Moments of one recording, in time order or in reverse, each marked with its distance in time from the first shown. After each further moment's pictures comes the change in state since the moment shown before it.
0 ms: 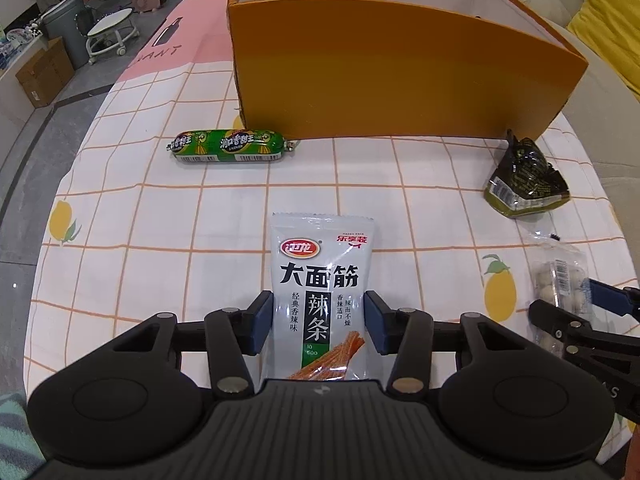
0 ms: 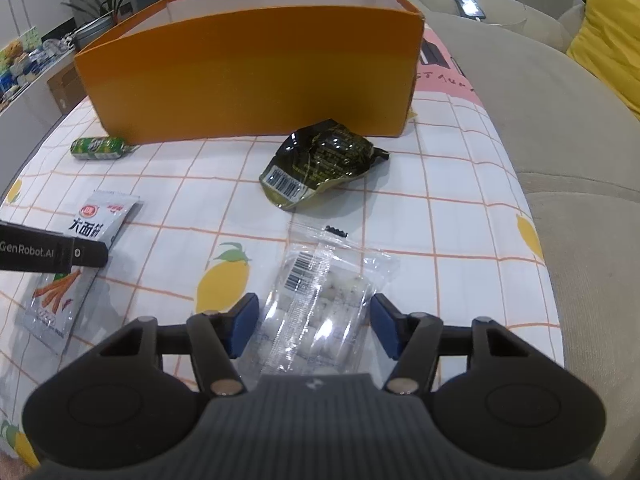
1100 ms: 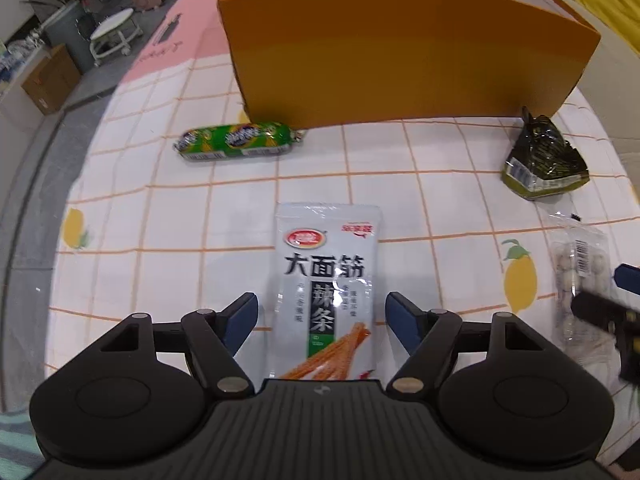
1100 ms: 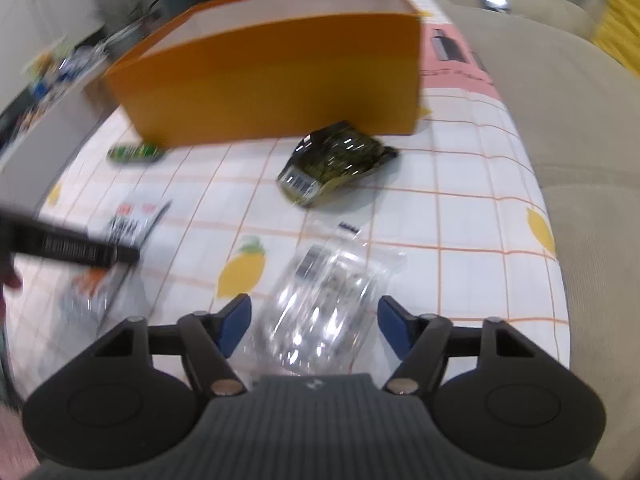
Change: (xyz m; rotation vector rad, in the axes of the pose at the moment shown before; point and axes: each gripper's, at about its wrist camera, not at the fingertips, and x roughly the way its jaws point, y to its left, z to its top) left arm 0.010 -0.002 0.003 0.049 0.062 0.068; right arm -0.013 -0.030 0.001 0.105 -0.012 0.121
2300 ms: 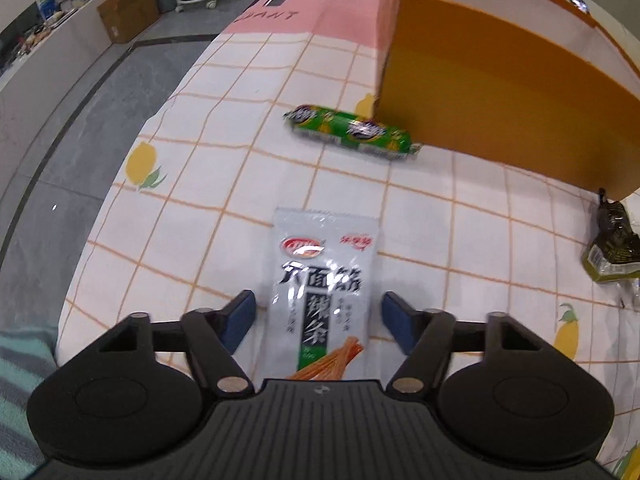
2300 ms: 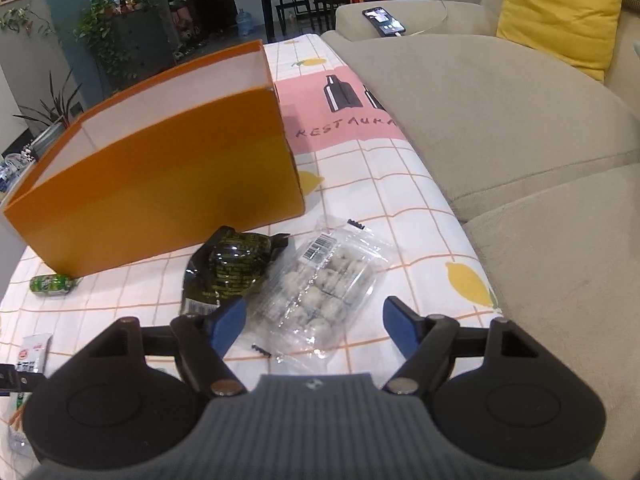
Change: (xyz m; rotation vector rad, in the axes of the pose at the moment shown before) left arm -0.001 0.049 -0.003 -0.280 -0.005 0.072; right arm 0.017 -0.042 0.036 0.158 -0.173 -0.132
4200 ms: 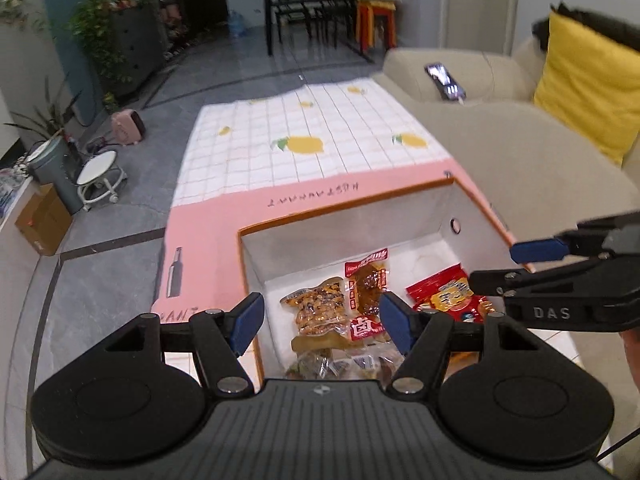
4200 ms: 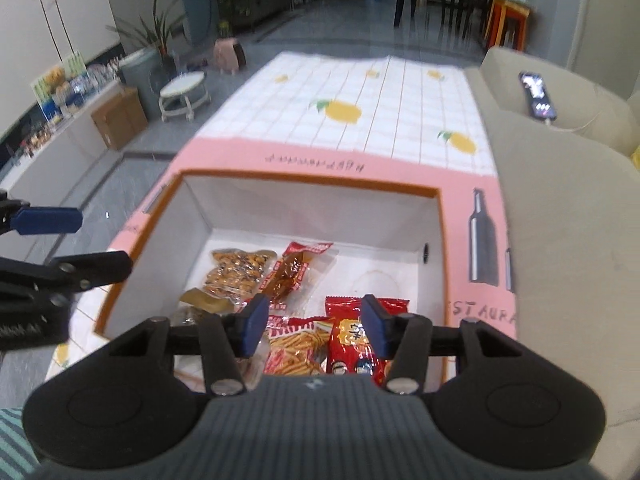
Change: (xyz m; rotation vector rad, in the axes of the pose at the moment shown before) left arm -0.124 -0.077 0.159 0.393 -0.333 -0.155; right arm -0.006 0.115 0.205 -0.328 0.099 0.201
